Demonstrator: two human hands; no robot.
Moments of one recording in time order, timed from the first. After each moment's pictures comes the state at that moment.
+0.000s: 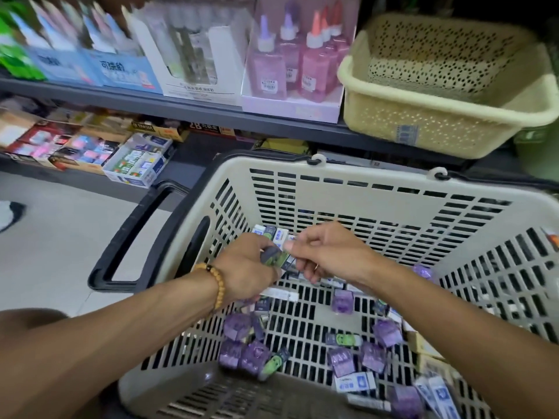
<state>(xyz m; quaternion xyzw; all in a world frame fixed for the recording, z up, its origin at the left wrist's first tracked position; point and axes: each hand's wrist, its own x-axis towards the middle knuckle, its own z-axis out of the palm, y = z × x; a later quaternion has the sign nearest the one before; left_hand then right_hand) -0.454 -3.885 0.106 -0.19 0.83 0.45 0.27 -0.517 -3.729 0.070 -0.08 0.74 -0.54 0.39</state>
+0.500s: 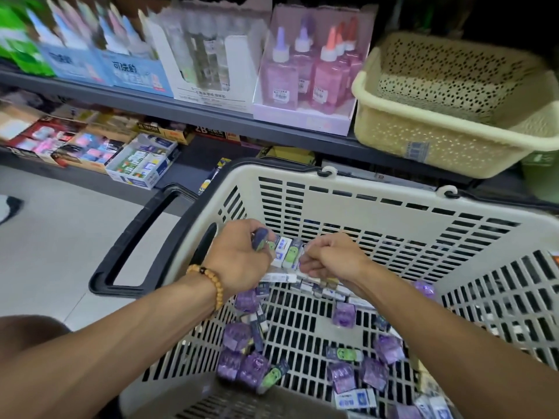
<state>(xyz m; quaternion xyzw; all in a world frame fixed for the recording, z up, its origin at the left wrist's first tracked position) -0.465 -3.897 0.108 -0.22 0.83 0.50 0.10 -0.541 -3.737 0.035 0.05 0.77 -0.53 0.35</state>
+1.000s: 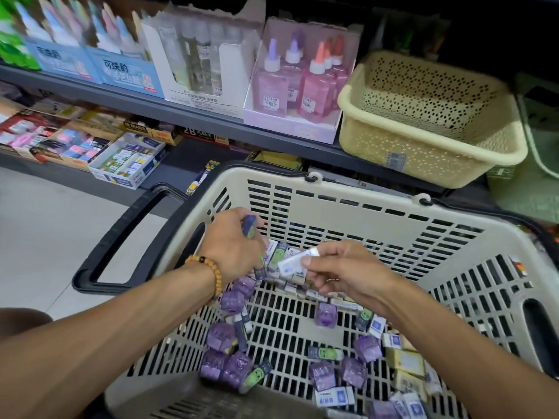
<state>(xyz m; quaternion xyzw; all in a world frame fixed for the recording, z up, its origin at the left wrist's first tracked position) -0.475 -3.892 0.111 -0.25 0.79 0.55 0.05 -0.517 -3.698 0.080 0.02 0.70 -0.60 0.40</state>
